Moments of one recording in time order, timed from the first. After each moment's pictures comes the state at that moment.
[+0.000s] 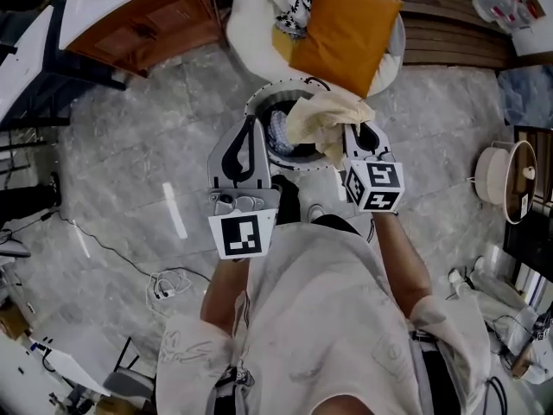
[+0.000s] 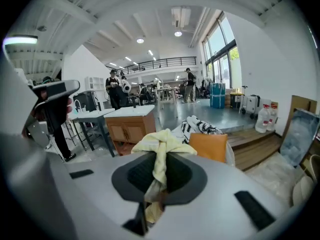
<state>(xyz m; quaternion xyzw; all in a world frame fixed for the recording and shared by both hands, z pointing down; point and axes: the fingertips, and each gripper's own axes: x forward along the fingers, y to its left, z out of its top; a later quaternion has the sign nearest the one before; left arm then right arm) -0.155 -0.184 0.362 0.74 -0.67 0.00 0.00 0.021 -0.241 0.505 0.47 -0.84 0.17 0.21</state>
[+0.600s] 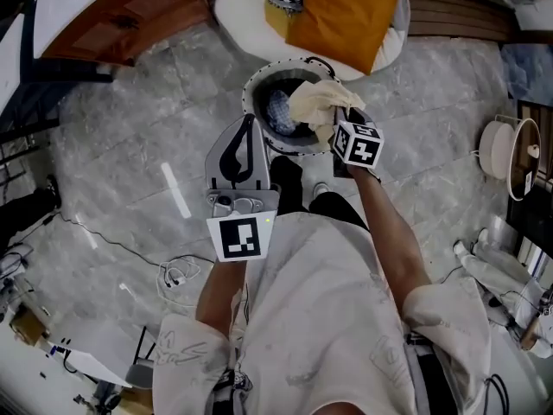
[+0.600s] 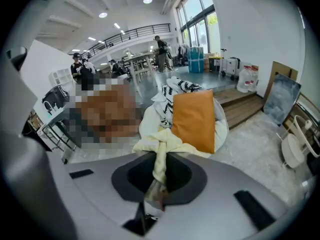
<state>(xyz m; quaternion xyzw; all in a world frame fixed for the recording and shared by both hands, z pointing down) -0.176 -0.210 0.412 0.76 -0.64 0.02 0.05 0.026 -0.261 0.687 0.52 -0.72 0.34 0.30</state>
